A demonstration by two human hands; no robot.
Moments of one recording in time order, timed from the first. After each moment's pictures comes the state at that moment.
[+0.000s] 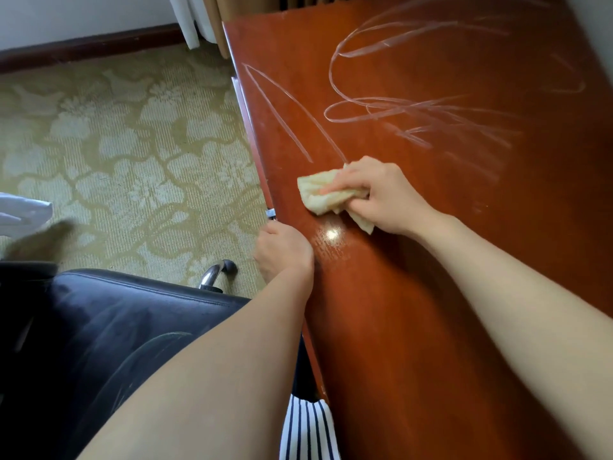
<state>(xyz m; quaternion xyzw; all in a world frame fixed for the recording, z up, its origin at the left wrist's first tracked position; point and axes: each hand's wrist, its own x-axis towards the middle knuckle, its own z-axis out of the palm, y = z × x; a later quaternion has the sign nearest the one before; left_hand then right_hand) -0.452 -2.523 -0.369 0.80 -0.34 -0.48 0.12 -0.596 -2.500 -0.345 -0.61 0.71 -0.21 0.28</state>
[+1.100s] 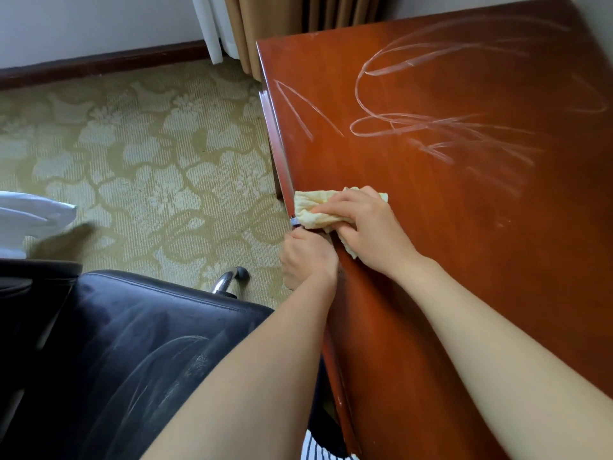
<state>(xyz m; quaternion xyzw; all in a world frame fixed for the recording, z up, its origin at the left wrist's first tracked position) -0.448 -2.527 -0.370 0.80 -0.37 -0.47 0.09 -0.537 -2.502 -0.355 -0.60 0.73 -0.24 0.24</state>
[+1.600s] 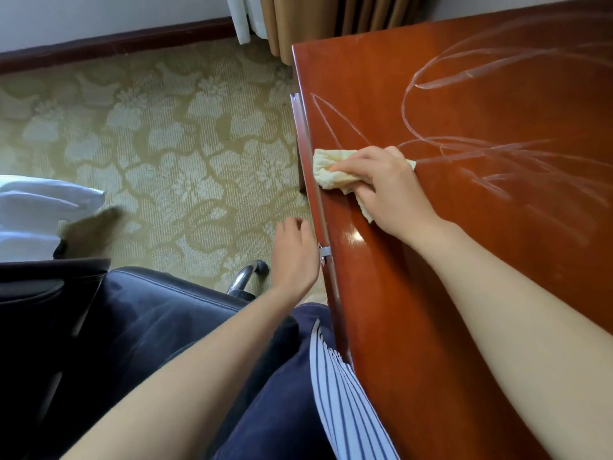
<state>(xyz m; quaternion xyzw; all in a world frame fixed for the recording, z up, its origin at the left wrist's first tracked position) -0.409 -2.594 -0.397 0.67 -0.54 -0.50 0.10 -0.564 -2.596 -0.354 -0.59 0.74 -0.22 0.23</state>
